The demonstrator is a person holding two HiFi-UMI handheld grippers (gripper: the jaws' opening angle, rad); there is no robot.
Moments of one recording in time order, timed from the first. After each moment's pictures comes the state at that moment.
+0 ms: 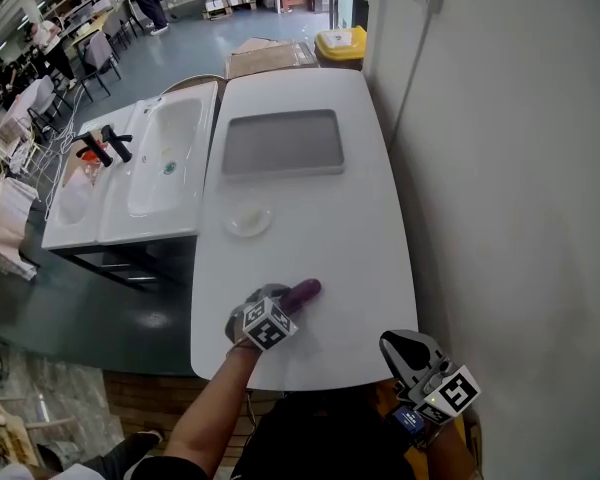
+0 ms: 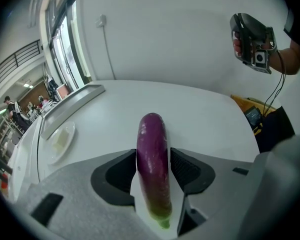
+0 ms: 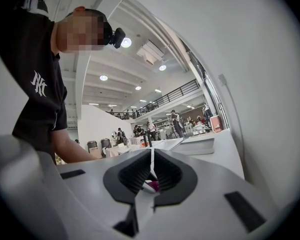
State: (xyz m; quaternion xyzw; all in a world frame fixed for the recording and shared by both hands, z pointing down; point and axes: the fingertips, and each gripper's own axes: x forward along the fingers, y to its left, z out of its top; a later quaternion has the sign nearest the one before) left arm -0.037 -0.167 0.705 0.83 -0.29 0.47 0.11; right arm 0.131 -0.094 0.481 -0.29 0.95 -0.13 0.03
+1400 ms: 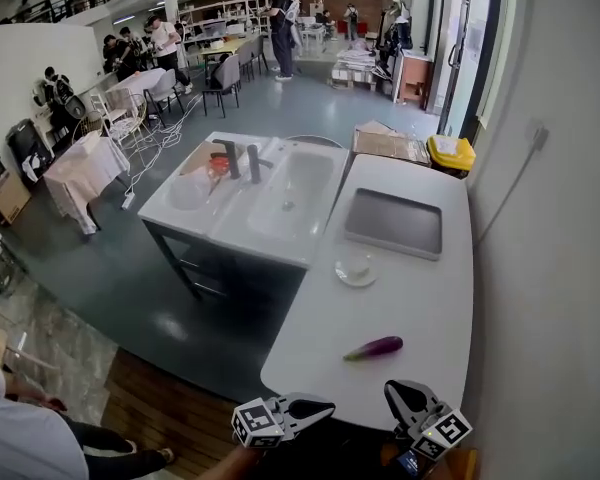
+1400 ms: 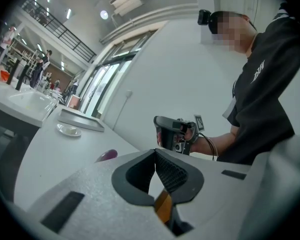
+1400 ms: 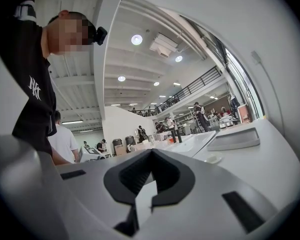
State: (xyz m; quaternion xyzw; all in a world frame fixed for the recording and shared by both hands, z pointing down) left arm -0.087 0.074 0.529 0.93 -0.33 -0.01 0.18; right arm -0.019 -0.010 0.463 -0.14 0.98 -0.14 0.03
